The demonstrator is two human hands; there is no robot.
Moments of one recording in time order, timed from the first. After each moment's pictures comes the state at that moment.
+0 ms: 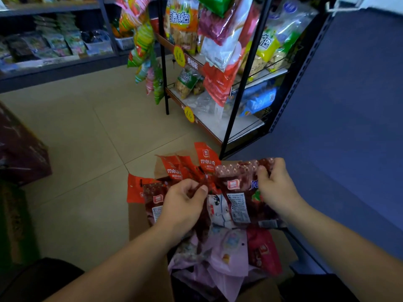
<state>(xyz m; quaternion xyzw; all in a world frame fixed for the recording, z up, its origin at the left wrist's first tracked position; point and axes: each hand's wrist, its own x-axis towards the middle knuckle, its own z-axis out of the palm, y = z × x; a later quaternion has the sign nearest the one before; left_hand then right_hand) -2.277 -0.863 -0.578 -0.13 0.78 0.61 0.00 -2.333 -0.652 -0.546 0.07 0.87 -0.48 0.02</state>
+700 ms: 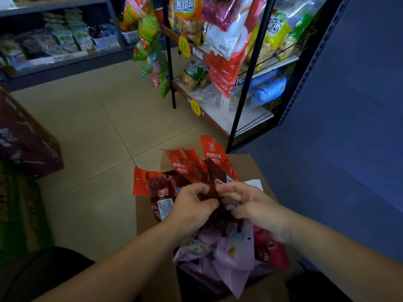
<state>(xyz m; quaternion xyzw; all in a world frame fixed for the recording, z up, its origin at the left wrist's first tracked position) -2.271 -0.851 -0.595 -0.14 0.75 0.64 0.08 -2.302 -0.675 -0.576 -0.01 0.72 -0.59 0.38</state>
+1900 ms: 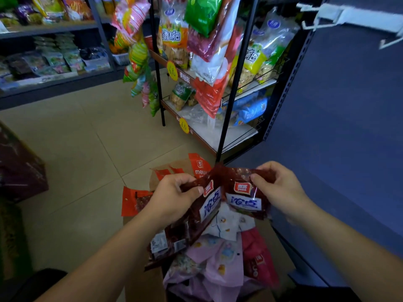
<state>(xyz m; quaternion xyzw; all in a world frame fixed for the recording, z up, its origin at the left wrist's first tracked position) -2.308 -0.878 -0.545 -0.05 0.82 0.56 0.06 -2.340 -0.623 -0.534 0.07 0.80 -0.60 0.03</state>
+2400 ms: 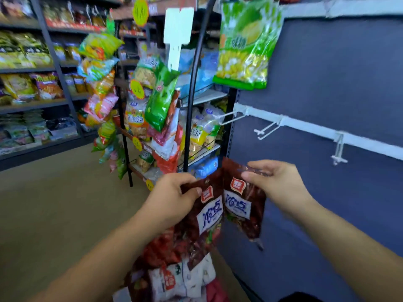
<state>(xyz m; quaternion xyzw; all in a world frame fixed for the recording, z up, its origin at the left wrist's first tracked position) -2.321 -0.800 -0.348 0.17 0.87 0.46 -0.07 -2.313 -0.549 -0.329 0.04 0.80 -0.58 -0.14</state>
